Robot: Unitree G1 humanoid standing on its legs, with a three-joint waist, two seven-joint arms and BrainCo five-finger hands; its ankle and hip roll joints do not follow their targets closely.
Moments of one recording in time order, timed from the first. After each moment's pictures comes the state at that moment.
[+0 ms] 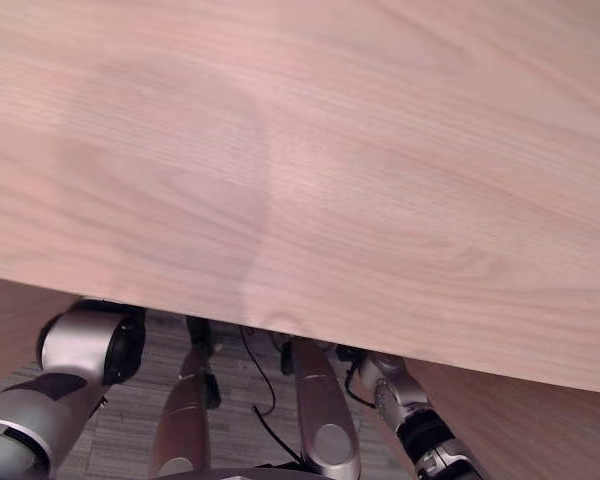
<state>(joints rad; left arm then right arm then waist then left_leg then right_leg) -0.93 0.23 0.07 0.99 -1.29 -0.24 0.33 -0.15 -0.34 0.41 0.44 0.71 -0.14 0.00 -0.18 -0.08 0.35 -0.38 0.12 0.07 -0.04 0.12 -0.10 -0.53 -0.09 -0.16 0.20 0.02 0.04</state>
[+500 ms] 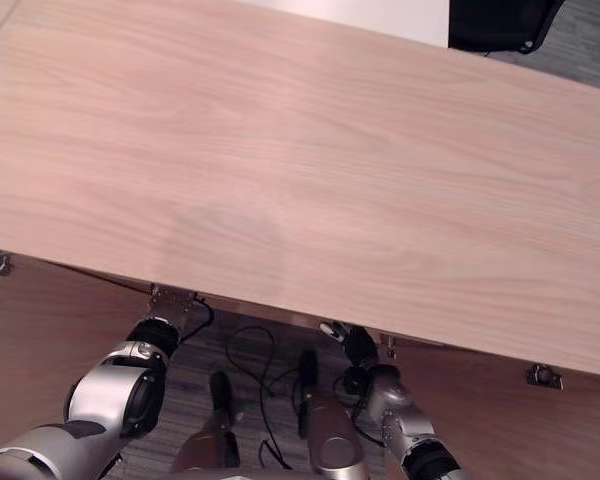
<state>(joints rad) -0.68 0.09 0.08 0.98 -1.27 -0.24 0.32 -0.02 -0.33 0.39 0.50 0.67 -0.10 0.01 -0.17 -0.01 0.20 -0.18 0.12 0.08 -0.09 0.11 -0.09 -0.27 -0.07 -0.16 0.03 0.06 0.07</state>
